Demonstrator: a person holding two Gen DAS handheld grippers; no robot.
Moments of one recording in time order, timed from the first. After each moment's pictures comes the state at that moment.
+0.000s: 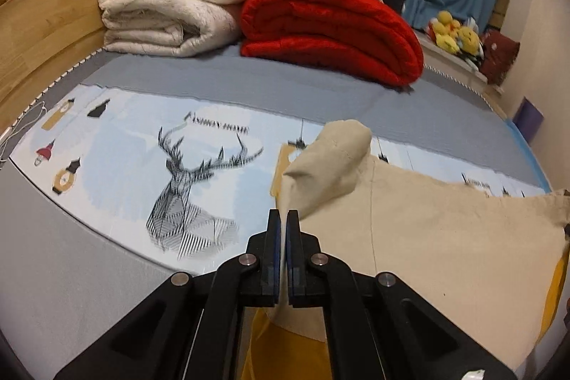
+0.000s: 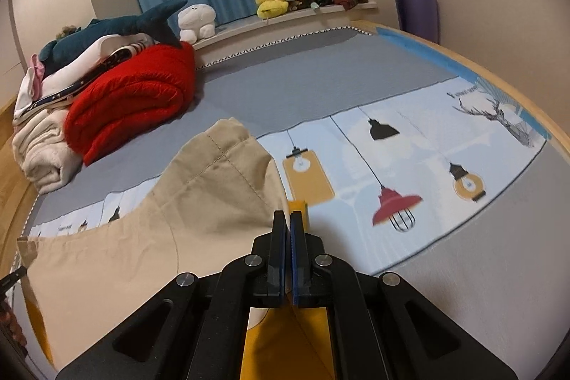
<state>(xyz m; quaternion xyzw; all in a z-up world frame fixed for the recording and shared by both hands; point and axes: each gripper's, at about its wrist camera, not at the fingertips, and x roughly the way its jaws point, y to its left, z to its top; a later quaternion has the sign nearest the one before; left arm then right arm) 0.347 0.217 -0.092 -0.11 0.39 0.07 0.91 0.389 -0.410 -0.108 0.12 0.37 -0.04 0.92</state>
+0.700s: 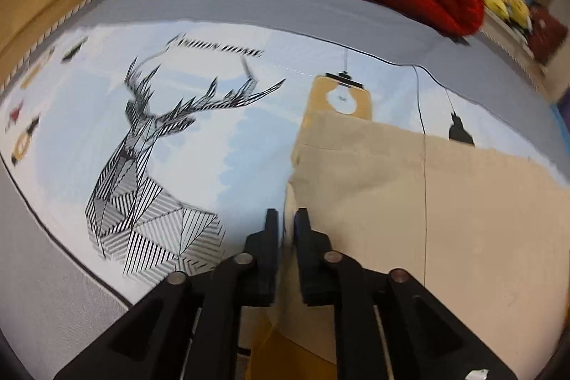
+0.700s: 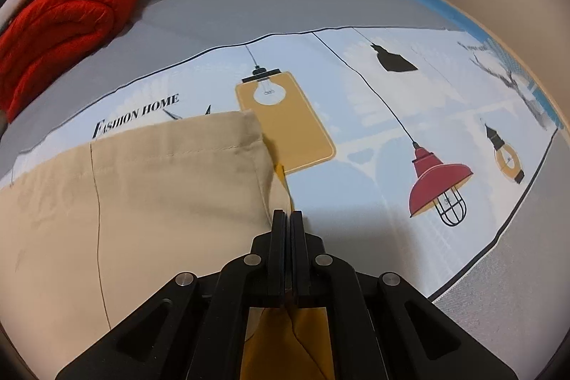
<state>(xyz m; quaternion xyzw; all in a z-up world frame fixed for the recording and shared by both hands) 0.433 0.235 -0.204 -0.14 0.51 0.11 0.84 0.490 -0.402 -0.238 0.07 0.50 -0.12 0.86</state>
